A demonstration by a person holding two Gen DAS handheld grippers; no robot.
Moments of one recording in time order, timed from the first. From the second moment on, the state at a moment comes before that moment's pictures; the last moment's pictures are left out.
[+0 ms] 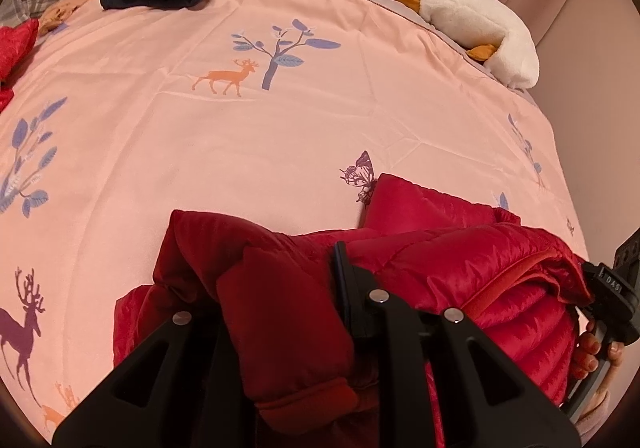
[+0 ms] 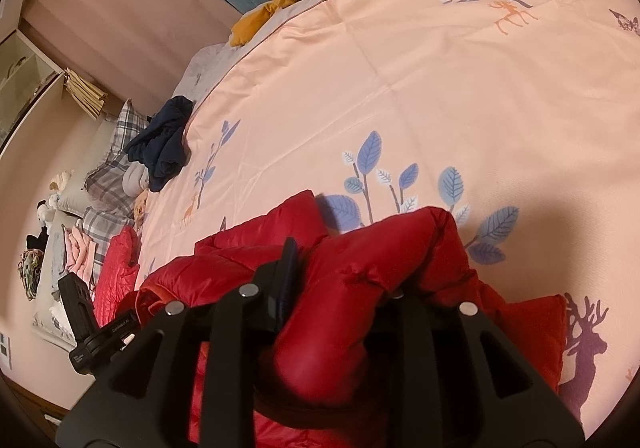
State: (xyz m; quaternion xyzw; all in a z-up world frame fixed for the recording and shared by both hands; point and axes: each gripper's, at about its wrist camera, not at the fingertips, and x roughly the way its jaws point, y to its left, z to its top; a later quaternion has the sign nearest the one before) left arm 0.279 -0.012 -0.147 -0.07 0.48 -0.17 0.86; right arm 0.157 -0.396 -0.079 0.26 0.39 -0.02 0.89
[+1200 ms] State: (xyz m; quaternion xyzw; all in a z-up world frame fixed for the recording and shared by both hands) left arm 0.264 -0.012 -0.129 -0.06 0.48 -0.16 0.86; right arm 0.153 -0.386 -0.067 0.26 0.39 -0.01 0.89
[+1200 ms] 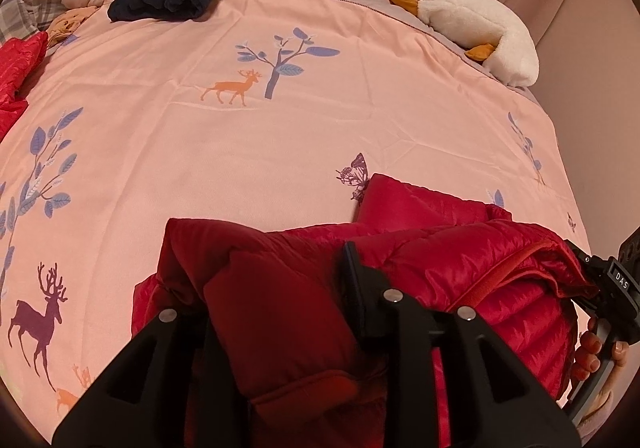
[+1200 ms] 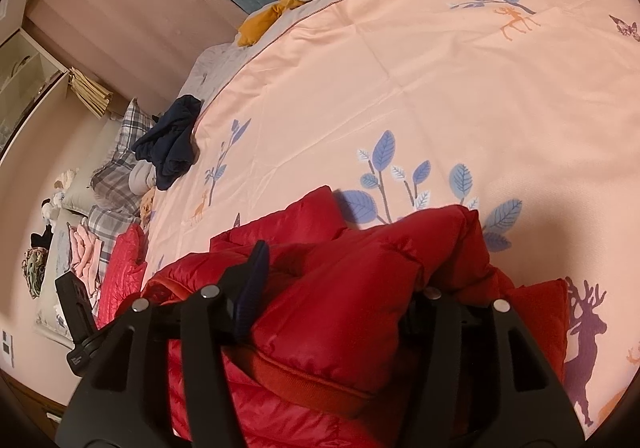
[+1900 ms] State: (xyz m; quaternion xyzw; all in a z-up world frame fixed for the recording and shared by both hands) left arm 0.256 -0.007 -0.121 -0.09 0.47 -0.16 0.86; right arm 0.152 -0.383 -0.065 0.26 0.39 -0.02 0.89
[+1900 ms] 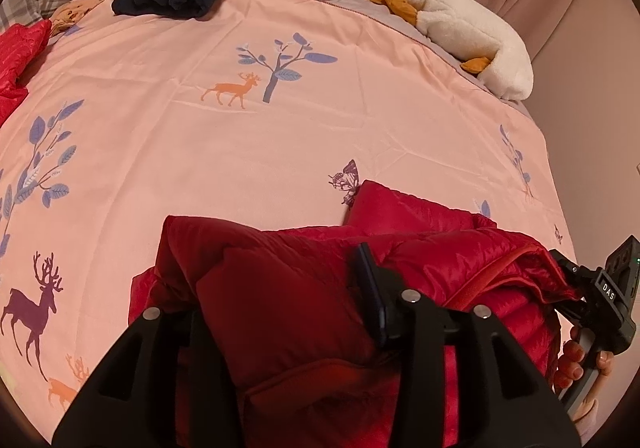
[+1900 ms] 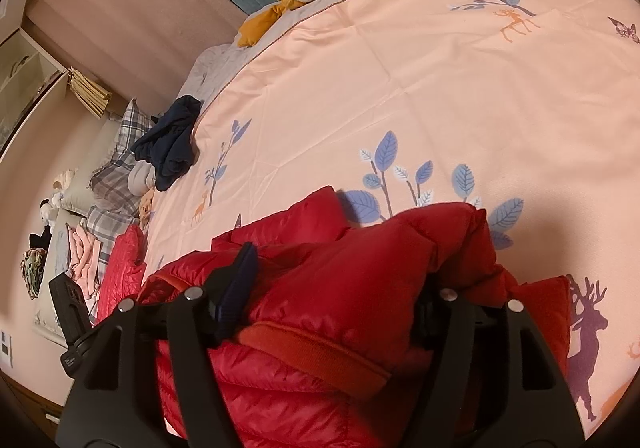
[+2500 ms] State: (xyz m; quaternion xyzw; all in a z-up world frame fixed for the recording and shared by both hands) left arm 0.252 0.004 -0.110 -0.14 0.44 -0.17 0.87; right arm 0.147 -0.403 -0.054 0.30 0.35 -0.02 0.89
